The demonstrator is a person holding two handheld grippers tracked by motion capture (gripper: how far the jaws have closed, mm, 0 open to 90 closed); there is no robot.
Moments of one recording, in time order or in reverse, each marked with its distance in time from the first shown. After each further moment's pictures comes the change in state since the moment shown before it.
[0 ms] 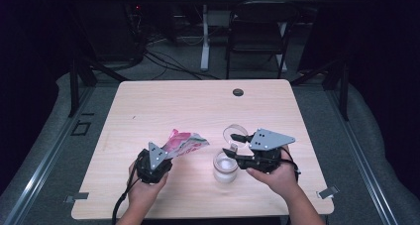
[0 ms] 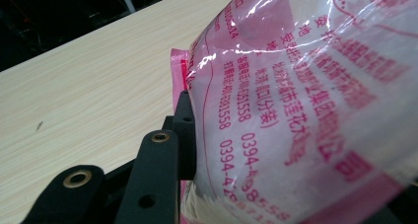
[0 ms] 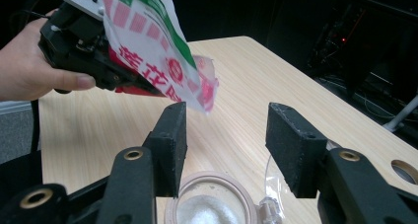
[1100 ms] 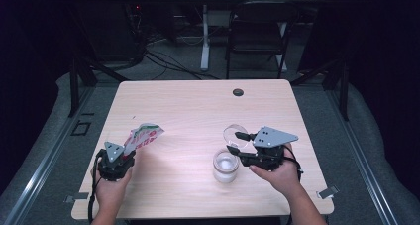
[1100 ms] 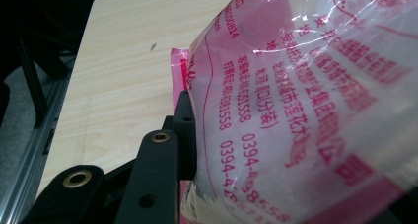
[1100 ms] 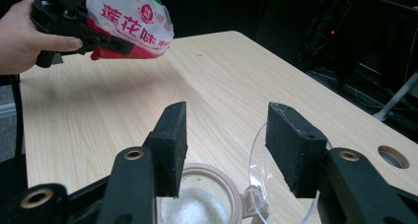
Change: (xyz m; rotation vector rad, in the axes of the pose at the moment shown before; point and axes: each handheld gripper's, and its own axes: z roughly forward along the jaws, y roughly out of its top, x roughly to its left) left arm 0.088 -0.051 -0.012 0.088 0.198 -0.215; right arm -0.009 -0.006 -0.001 0.008 -0.035 0.031
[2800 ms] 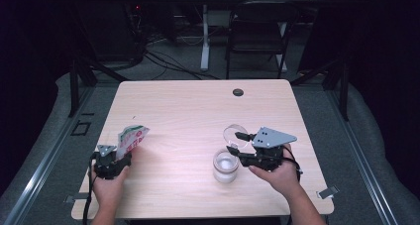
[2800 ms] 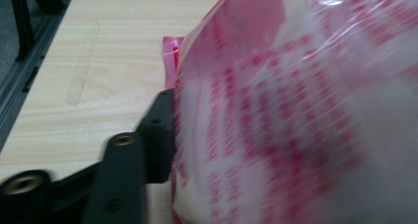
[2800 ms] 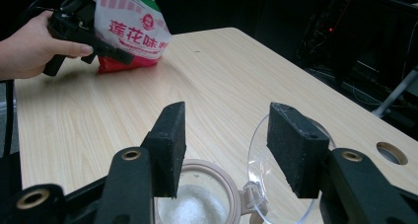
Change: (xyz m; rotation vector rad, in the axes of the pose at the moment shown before) left arm 0.028 -0.024 0.030 0.082 0.022 -0.214; right arm 0.000 -0.003 0.003 0.009 -0.008 -0.003
